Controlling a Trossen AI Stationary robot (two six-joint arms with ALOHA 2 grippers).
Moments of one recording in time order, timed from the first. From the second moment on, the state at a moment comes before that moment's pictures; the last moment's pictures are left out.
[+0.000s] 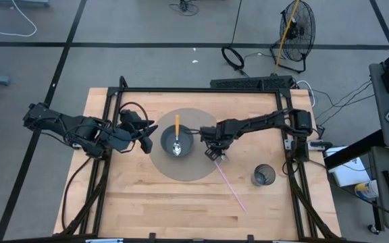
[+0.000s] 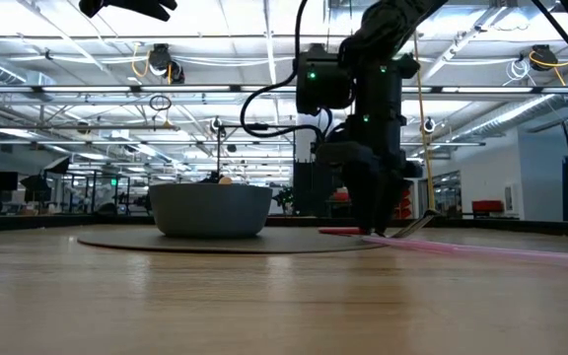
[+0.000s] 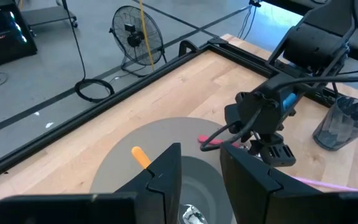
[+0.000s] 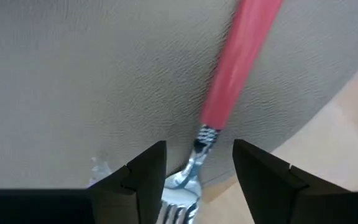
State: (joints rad) left arm -0.31 1.03 1.09 -0.73 -0.79 -0.68; right arm -0.09 1.92 1.26 -0.83 0.02 0.67
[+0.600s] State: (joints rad) left arm -0.31 1.03 1.09 -0.73 -0.80 -0.68; right arm -0.09 1.92 1.20 -0.73 0.03 0.69
